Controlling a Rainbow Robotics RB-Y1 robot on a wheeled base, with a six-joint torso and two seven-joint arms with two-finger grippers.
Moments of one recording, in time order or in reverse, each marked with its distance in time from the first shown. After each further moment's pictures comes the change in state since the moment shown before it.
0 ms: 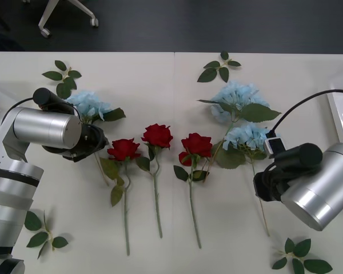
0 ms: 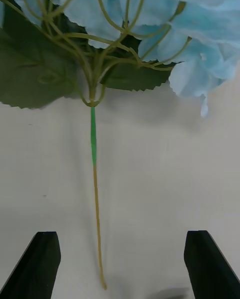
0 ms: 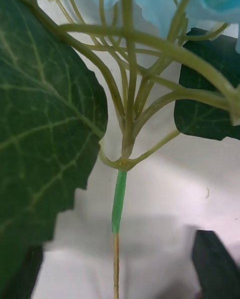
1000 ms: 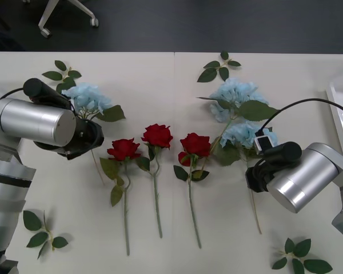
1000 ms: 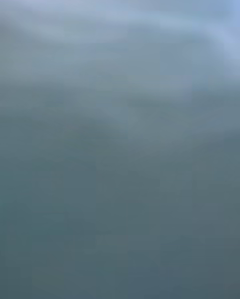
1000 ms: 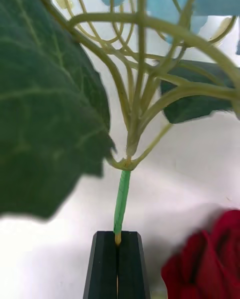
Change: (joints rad) right arm -0.085 0.045 0.052 0.316 0.007 -0.255 0.083; left arm 0.033 0.025 0.000 -0.194 0.011 0.134 0.000
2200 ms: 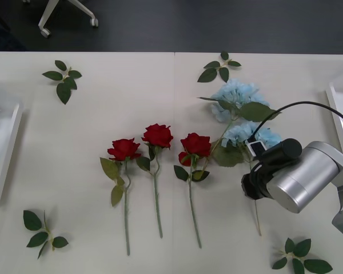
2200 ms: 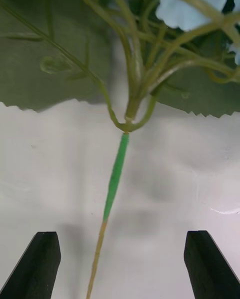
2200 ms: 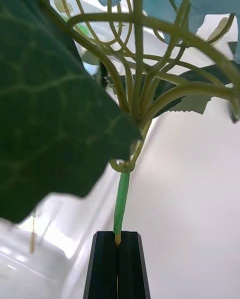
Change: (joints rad) right arm -0.001 0.000 0.000 -0.035 -0.099 0.069 0.083; left arm 0.284 0.237 0.684 -0.317 0.272 0.073 -0.325
